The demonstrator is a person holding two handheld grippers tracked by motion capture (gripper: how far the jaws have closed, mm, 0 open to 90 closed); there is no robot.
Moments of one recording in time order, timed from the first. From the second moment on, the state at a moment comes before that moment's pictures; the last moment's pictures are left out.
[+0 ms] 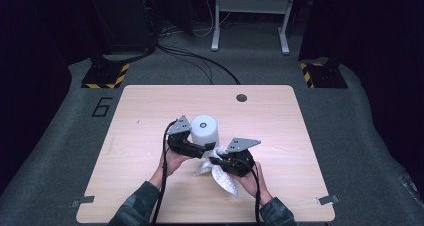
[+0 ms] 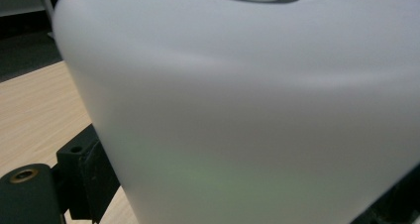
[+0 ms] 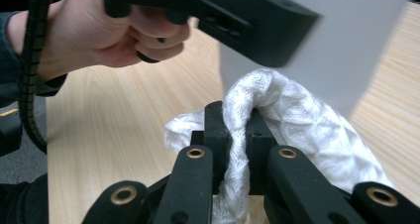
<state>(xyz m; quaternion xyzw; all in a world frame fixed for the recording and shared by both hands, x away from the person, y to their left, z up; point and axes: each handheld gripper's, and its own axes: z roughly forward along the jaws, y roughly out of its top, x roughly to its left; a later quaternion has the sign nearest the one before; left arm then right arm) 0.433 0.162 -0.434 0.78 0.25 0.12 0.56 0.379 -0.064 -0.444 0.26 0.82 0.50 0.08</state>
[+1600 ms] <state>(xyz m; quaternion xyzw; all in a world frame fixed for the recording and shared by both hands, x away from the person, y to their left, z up) 0.433 0.155 -0.443 0.79 0.25 0.11 0.55 0.380 -0.067 -0.382 0.23 0.79 0.55 0.13</state>
